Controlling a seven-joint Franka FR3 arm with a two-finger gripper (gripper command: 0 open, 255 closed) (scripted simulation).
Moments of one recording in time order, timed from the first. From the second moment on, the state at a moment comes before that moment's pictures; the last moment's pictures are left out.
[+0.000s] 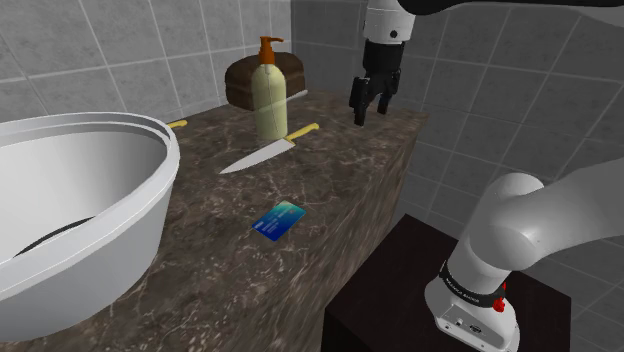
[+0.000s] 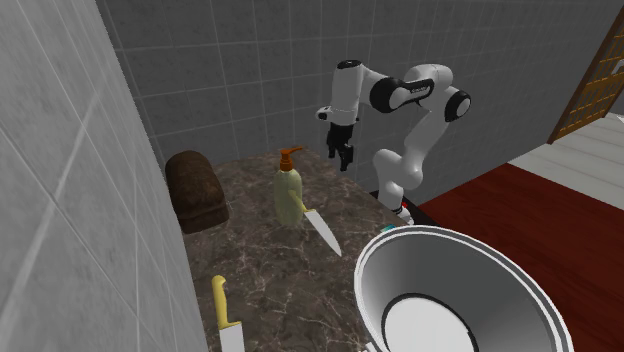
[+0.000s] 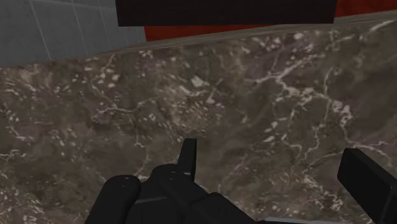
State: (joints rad) arm 0.01 -0.75 0.07 -2.29 0.02 1.58 0.11
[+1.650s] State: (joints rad) arm -0.32 -0.14 0.46 -1.89 0.05 1.70 1.62
